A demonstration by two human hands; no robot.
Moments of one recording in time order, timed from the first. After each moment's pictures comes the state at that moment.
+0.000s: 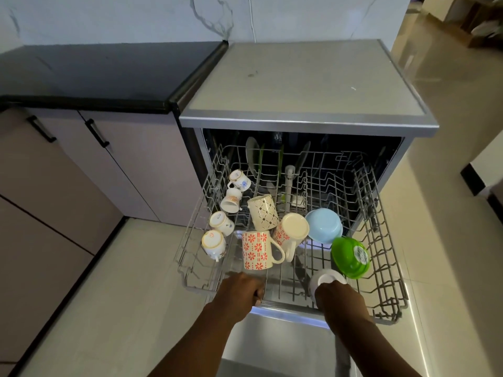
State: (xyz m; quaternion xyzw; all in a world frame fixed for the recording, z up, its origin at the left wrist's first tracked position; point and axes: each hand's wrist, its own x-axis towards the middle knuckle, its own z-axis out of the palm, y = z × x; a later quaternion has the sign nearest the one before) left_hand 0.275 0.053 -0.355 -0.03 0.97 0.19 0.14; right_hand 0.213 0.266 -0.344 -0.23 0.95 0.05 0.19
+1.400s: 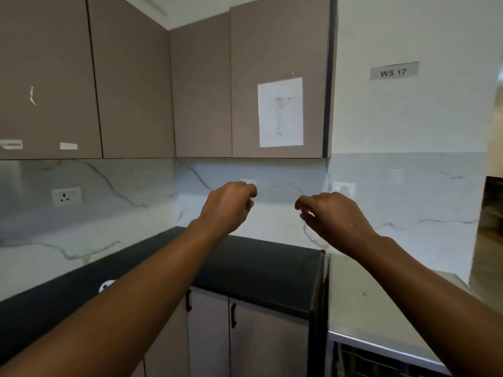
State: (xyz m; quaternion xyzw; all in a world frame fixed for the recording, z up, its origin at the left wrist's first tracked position) left_hand 0.380 -0.337 0.273 -0.08 0.91 -0.09 -0.40; right_hand 0.285 -0.127 0.262 -0.46 0.78 -0.07 -0.42
